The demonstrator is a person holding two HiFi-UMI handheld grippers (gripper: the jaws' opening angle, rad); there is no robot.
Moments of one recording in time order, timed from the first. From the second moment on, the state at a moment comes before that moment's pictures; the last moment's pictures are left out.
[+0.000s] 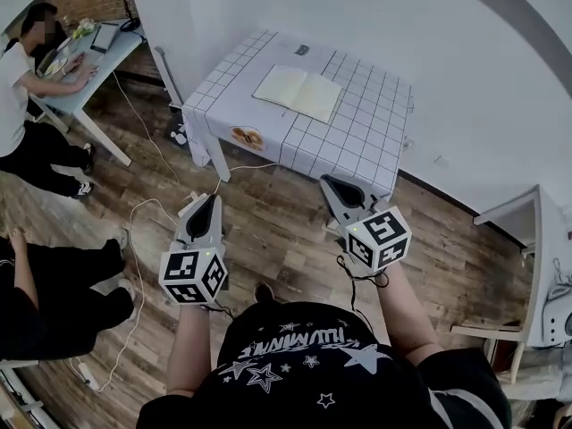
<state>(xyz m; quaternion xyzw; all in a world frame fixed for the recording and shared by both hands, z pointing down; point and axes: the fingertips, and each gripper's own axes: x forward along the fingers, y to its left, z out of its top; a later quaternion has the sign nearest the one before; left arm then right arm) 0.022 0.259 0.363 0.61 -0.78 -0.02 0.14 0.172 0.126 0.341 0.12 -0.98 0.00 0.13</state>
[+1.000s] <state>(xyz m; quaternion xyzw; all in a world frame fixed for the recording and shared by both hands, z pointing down) -0.071 0.193 0.389 0.60 -0.79 0.01 0.16 0.064 0.031 0.370 0.13 -0.98 0.03 0.13</state>
